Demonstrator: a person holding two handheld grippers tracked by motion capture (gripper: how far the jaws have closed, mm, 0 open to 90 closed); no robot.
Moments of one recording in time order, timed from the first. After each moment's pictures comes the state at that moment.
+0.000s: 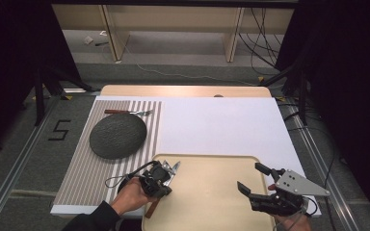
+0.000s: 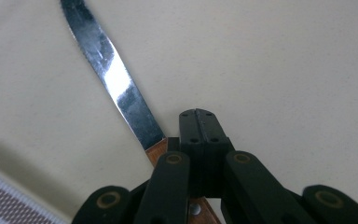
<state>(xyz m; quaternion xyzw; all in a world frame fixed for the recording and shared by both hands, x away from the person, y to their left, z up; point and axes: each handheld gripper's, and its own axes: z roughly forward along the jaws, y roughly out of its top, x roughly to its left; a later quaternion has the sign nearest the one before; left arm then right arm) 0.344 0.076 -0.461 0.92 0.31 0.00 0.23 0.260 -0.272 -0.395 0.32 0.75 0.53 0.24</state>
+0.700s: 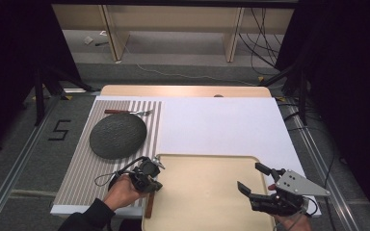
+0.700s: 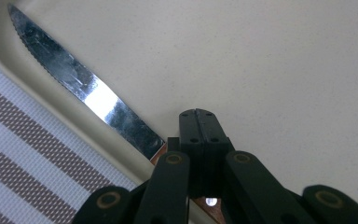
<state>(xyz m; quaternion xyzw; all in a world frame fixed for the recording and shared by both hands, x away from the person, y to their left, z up) 0.352 0.102 -0.459 0.91 0.34 0.01 0.22 0.260 -0.272 -0.395 0.32 0.75 0.53 0.24</state>
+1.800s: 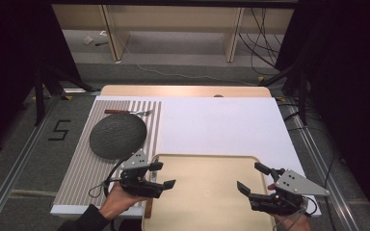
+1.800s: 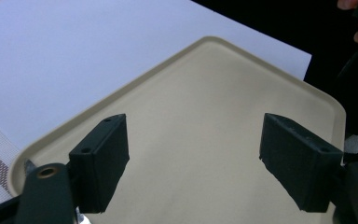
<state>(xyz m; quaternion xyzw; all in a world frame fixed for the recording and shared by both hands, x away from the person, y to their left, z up) 0.316 0.118 -0.423 0.80 0.31 0.05 0.51 0.260 -0.271 -0.395 0.32 0.75 0.53 0.24</state>
